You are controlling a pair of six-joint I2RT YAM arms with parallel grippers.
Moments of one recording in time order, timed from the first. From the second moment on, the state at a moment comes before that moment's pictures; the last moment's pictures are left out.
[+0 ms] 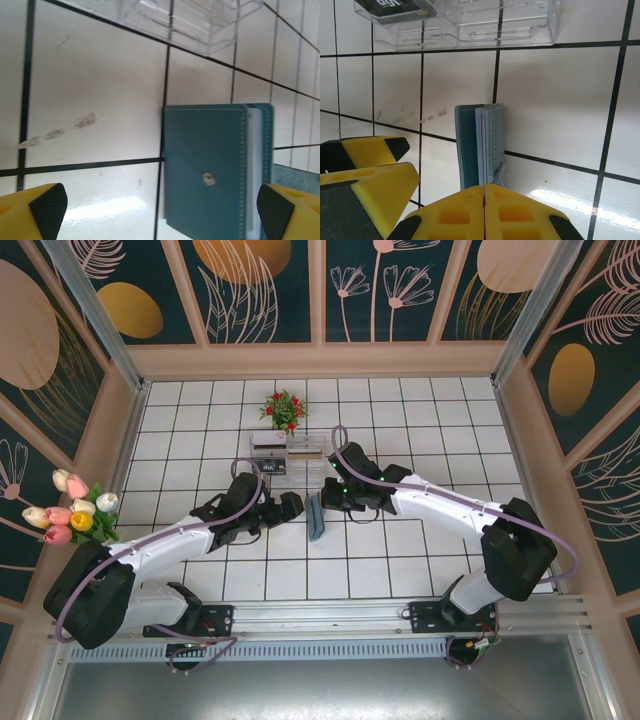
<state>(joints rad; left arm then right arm) -0.64 1.26 0.54 -0.08 0.19 -0.97 0.83 1.51 1.03 -0.47 -0.14 0.81</state>
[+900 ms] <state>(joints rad) -0.64 1.36 0.54 0.04 0.35 -0.96 0.83 1.51 1.03 -0.45 -0.17 0.82</state>
